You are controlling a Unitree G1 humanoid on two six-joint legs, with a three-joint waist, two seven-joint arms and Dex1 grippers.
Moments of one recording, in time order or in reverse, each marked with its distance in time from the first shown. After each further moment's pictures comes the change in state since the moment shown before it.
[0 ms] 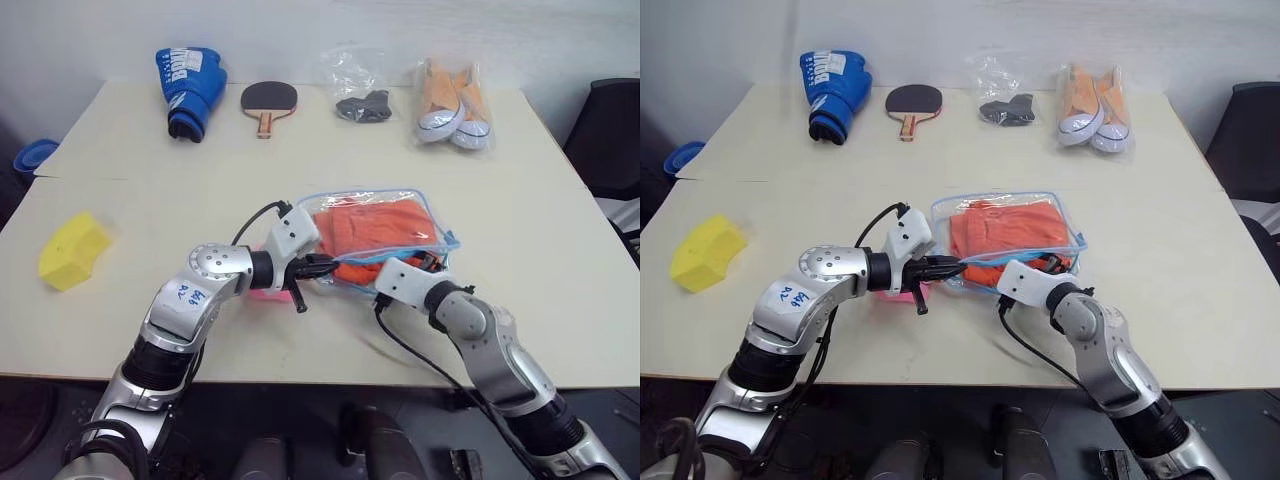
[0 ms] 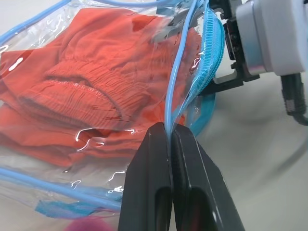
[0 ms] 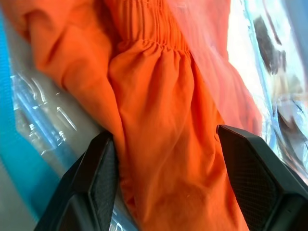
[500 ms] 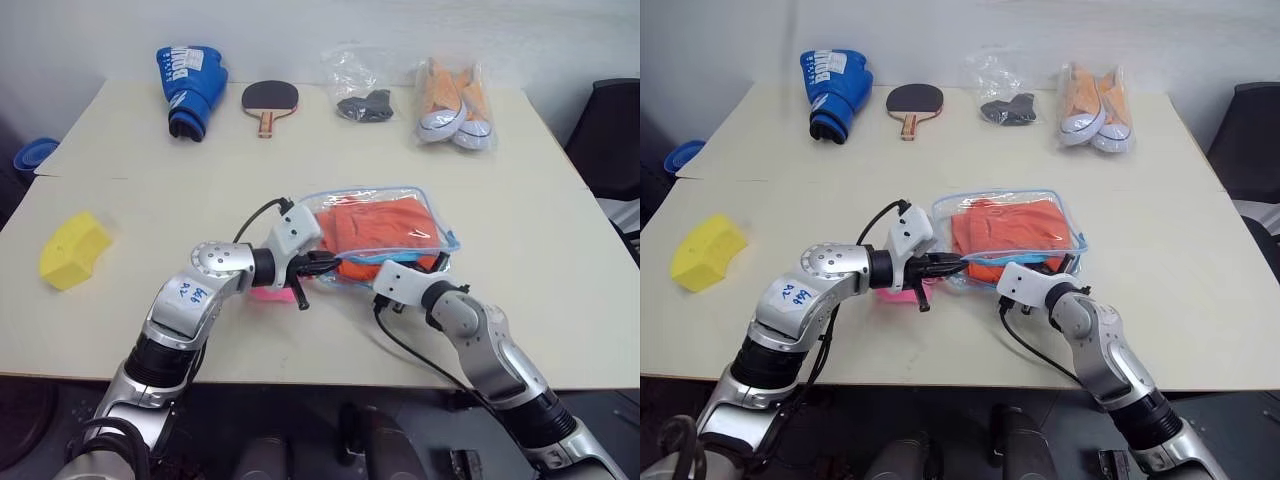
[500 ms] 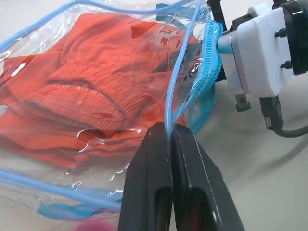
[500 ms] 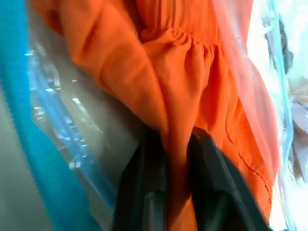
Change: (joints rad) left arm -0.025 -0.008 -0.001 0.022 0.000 -0.010 0.006; right arm -0.007 -0.009 0.015 0.077 -0.040 -0.072 0.030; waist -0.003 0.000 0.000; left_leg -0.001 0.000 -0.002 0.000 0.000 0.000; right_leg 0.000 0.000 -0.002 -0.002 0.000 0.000
